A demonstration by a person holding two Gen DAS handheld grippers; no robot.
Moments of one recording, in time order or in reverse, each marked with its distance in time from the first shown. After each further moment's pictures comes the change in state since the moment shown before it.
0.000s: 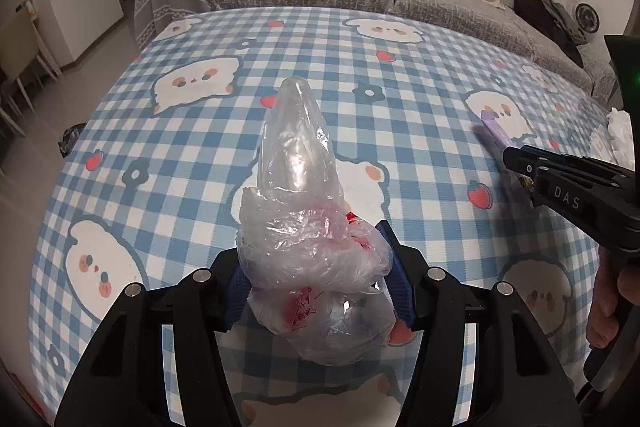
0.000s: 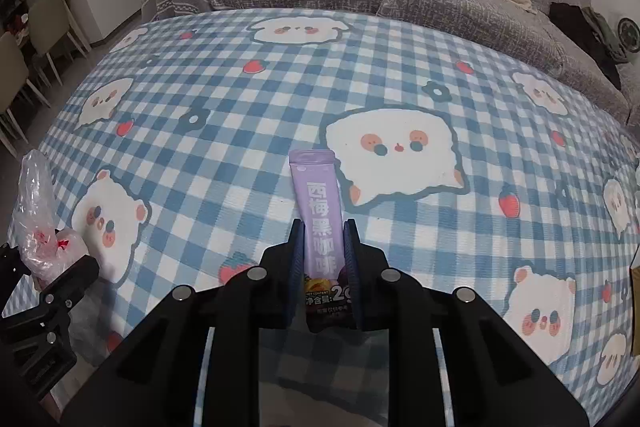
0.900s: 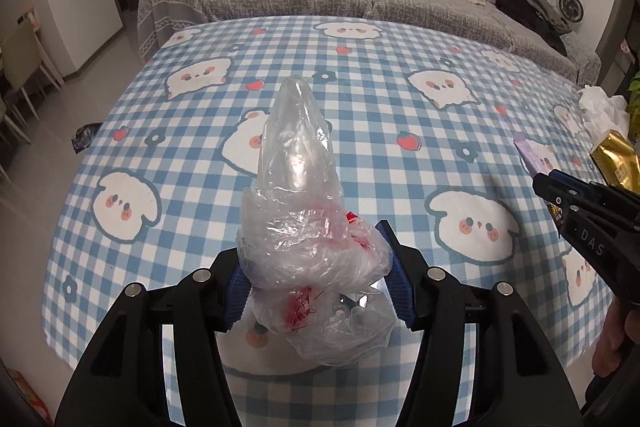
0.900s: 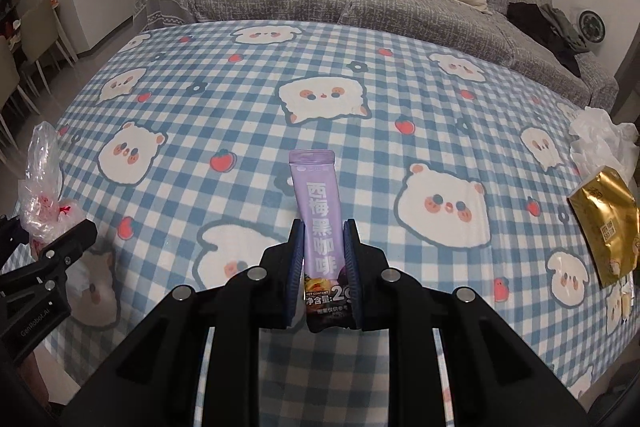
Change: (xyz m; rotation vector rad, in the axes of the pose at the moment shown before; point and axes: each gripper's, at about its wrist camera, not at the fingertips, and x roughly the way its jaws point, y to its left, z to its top) left arm -0.074 -0.036 -0.053 0.029 -0.024 0.004; right arm -0.100 -0.028 -0.090 0.031 -0.040 -0.087
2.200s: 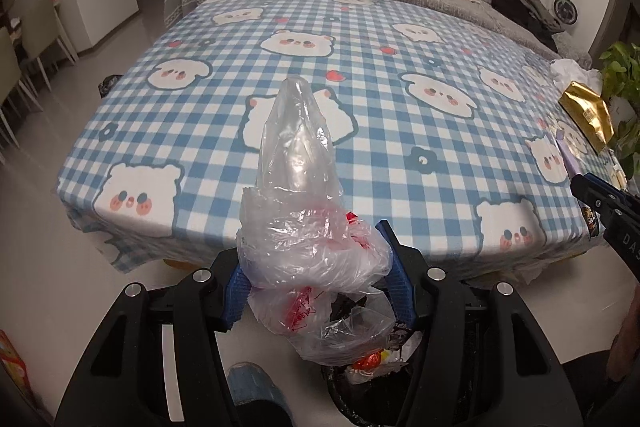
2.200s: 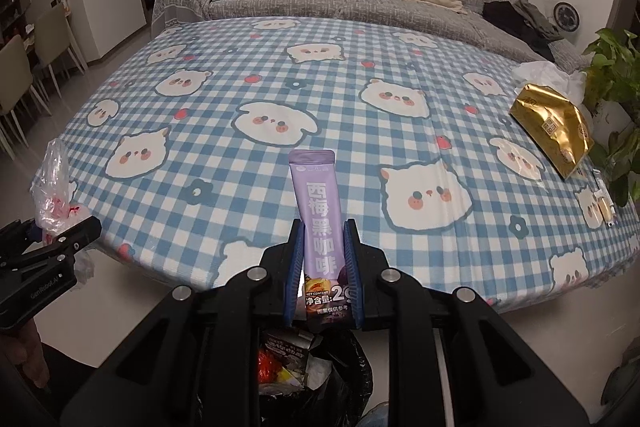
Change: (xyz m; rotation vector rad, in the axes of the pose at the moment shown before) left arm -0.083 0.003 -0.158 -0.054 -0.006 -0.006; right arm -0.114 -0.007 -0.153 0.025 -0.081 0.000
